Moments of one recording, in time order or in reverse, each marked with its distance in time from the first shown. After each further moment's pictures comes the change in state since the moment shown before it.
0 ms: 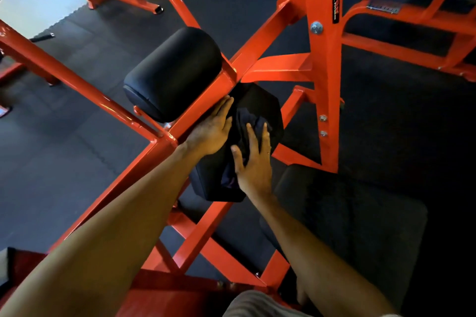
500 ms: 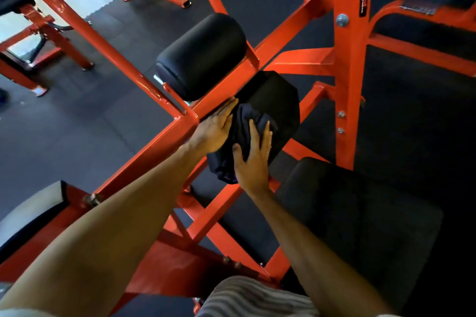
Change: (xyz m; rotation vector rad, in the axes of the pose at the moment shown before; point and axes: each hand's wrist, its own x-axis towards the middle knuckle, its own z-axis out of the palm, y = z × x) left_hand -0.062 -0.014 -0.009 -0.077 0.044 -0.115; right_hand -0.043 -0.033 0.009 0.138 -0.087 0.027
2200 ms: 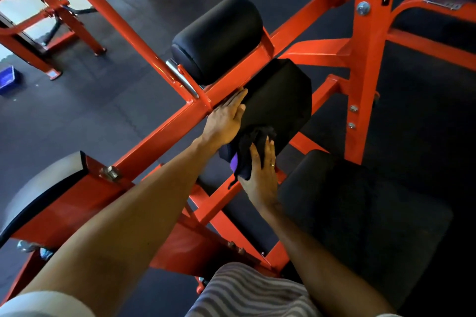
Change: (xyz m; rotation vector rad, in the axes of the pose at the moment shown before) left_hand -0.023 0.013 0.005 0.007 0.079 -0.092; right_hand -0.054 0.060 0.011 -0.370 -0.072 -0.246
